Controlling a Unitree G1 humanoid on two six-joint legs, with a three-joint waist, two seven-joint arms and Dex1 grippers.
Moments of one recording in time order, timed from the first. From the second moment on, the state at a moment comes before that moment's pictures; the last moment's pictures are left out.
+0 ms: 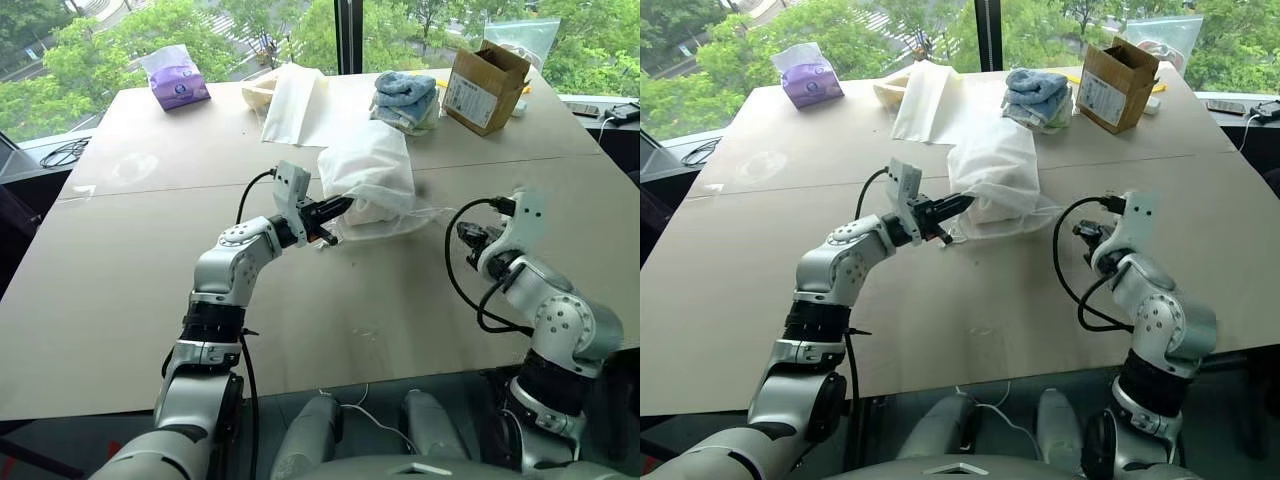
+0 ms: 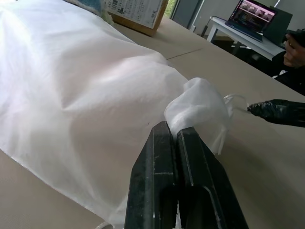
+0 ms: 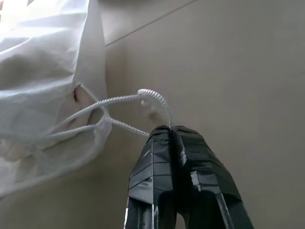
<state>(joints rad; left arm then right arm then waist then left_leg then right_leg) -0.62 0.31 0.03 0.18 -0.45 0.56 -0.73 -0.39 0.02 -0.42 -0.54 0.44 1.32 0.03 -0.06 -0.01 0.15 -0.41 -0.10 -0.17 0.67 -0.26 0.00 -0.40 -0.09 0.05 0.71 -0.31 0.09</state>
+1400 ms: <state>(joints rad) -0.63 0.32 0.03 0.19 -0.43 0.56 -0.74 -0.59 -0.42 0.05 0.62 0.04 -0.29 0.63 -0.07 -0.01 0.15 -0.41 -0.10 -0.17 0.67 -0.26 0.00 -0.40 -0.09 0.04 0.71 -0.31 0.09</state>
